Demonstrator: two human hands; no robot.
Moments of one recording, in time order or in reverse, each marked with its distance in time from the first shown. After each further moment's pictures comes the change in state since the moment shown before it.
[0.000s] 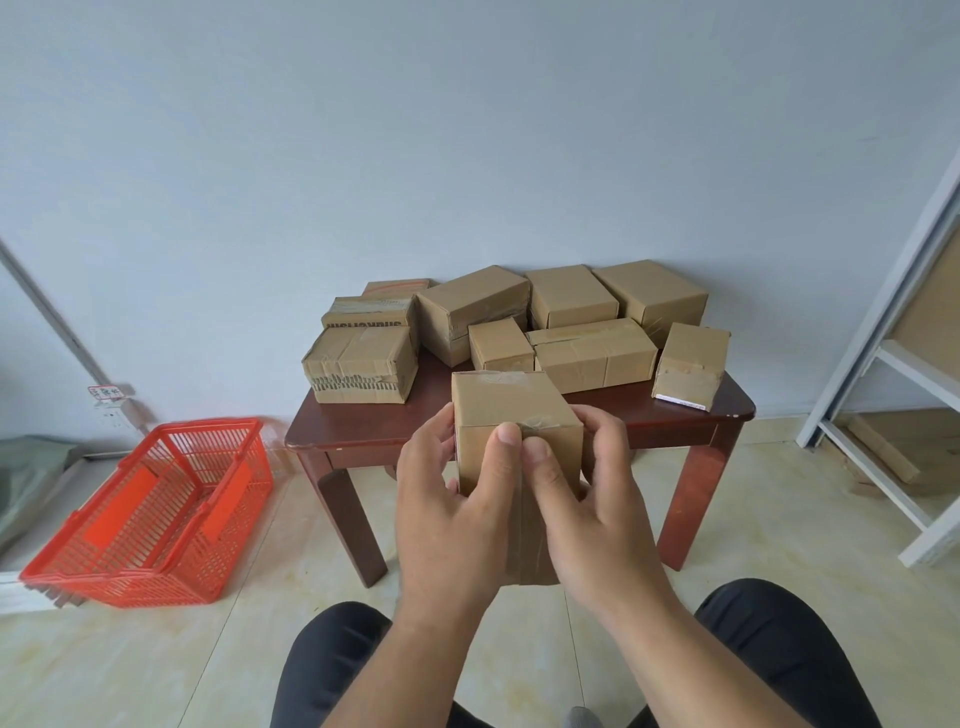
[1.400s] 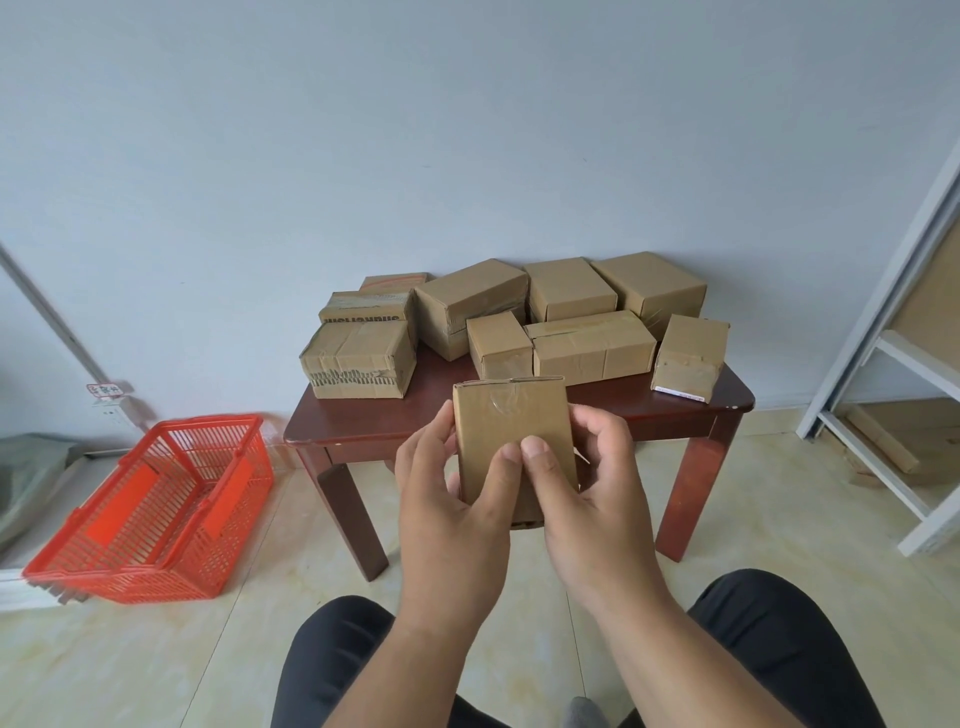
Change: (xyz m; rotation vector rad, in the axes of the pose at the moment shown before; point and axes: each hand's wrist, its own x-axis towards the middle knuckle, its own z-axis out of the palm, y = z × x) left_hand -0.006 -0.008 0.000 0.001 -0.012 0.053; right_hand 0.003 0.022 0.004 0.050 0.082 0.025
